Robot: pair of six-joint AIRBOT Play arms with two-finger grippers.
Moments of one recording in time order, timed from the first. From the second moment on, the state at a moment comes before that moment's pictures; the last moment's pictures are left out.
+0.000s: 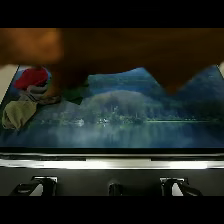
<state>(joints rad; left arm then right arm) 0.10 -0.80 1.96 1.01 -0.89 -1.37 -0.34 -0.86 2.05 -1.36 1.06 1.52</state>
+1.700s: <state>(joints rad) 0.03 -1.61 1.39 0.98 -1.05 -1.30 -0.19 -1.62 1.51 -1.52 1.17 1.66</state>
